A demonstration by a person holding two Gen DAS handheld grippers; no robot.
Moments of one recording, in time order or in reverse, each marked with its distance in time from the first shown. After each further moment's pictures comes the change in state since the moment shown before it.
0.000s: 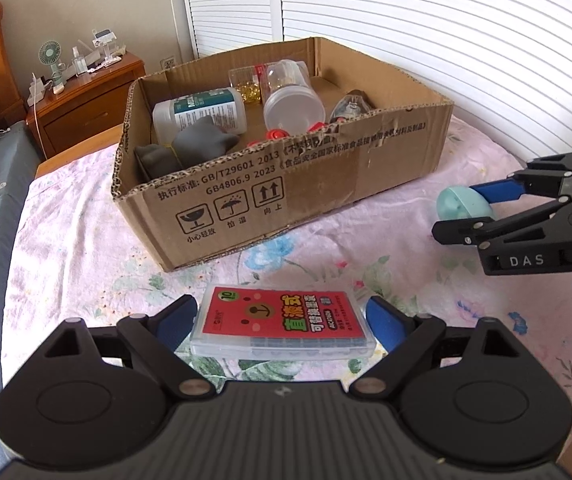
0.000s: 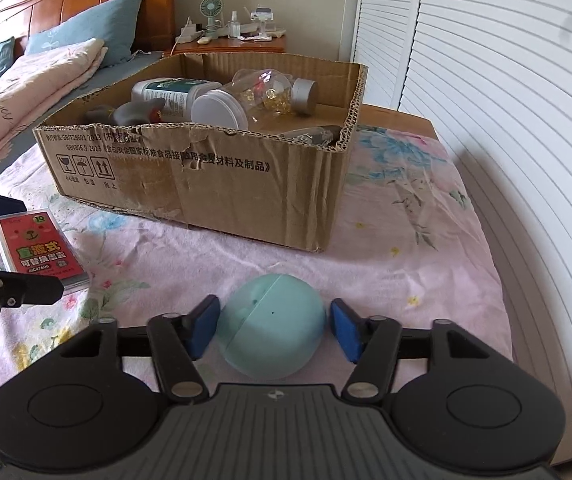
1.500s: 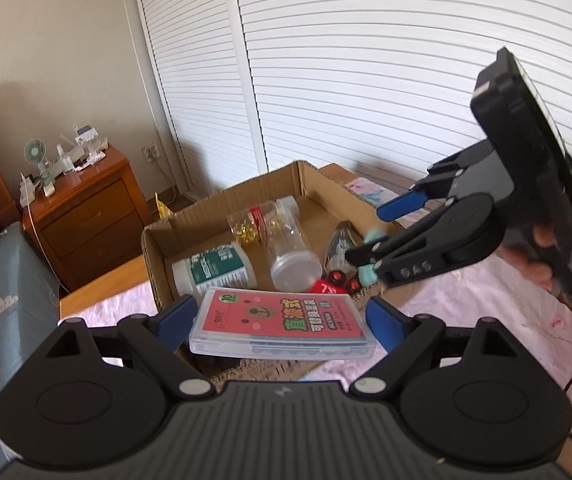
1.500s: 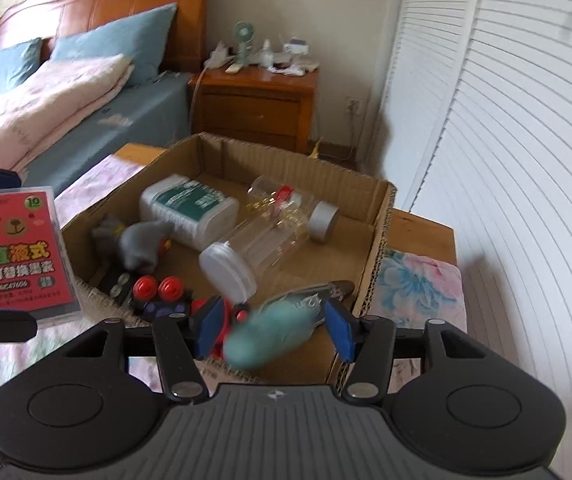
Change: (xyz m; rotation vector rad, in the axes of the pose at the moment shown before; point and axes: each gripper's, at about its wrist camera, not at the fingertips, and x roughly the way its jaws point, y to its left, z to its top) left arm -0.059 0.009 0.092 0.151 -0.177 -0.021; right arm -0.001 -0.002 0.124 -0.097 -0.041 0.048
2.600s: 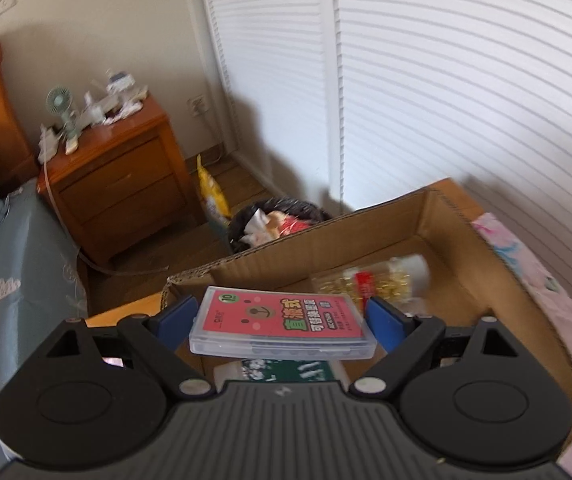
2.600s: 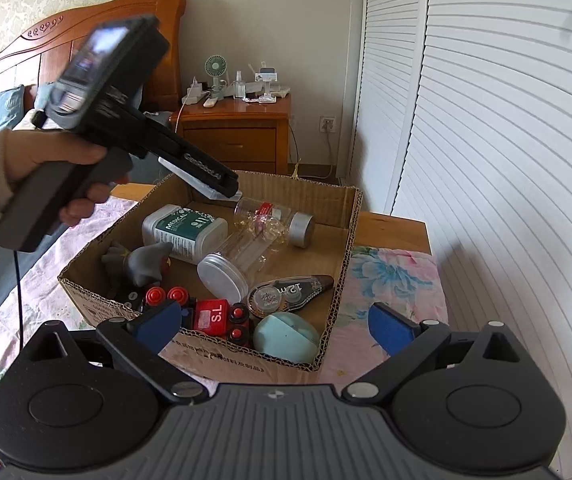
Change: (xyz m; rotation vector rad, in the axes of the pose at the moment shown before) left arm 0.164 0.077 0.075 -0.158 0.159 0.129; right arm -0.048 -0.007 -0.021 0.107 -0.088 -0.022
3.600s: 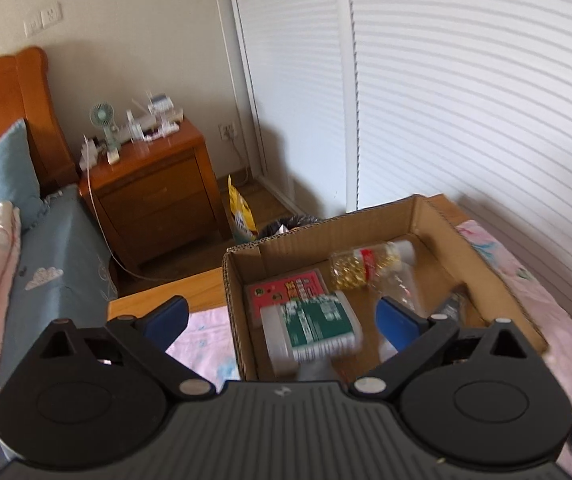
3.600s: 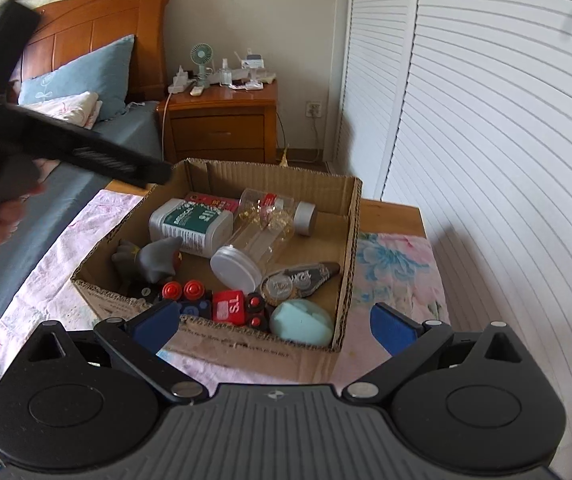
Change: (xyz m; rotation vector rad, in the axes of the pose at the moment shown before) left arm -0.115 0.008 -0.048 -0.026 -0.120 0.048; right arm -0.015 0.027 0.007 0.043 0.063 -0.055
